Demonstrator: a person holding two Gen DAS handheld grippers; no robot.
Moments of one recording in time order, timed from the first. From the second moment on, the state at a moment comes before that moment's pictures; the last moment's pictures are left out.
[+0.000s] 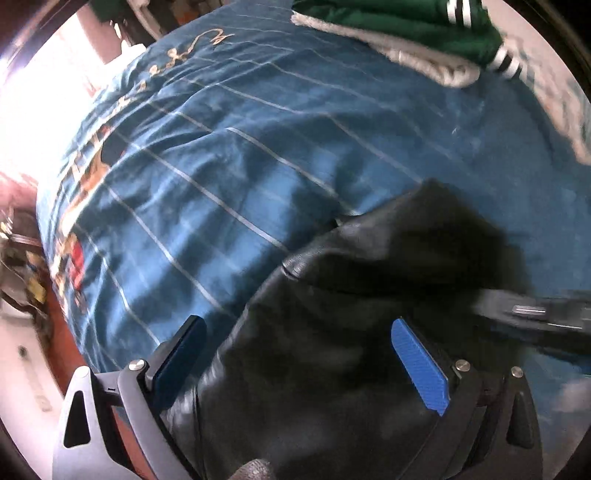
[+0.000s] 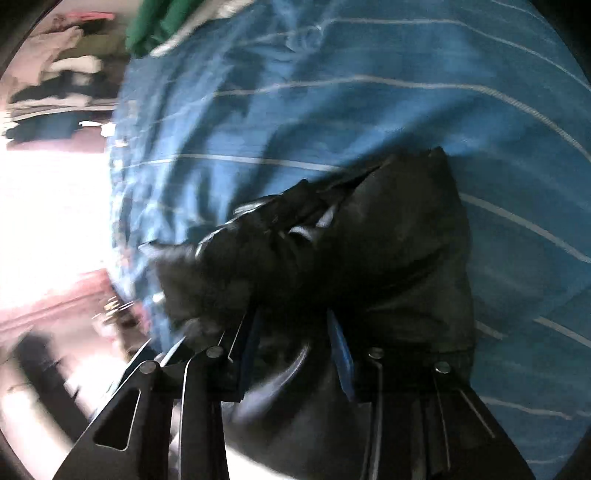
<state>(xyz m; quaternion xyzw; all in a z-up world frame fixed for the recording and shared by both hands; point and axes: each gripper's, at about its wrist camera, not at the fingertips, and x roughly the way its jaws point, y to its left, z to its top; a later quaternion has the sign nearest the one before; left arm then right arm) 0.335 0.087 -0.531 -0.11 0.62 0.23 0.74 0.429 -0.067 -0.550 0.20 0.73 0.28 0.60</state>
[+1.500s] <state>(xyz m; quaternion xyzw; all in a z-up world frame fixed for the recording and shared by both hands) 0.137 0.143 -0.563 -0.52 0.51 0.30 0.62 0.386 -0.117 -0.678 0.44 0.68 0.34 0.48</state>
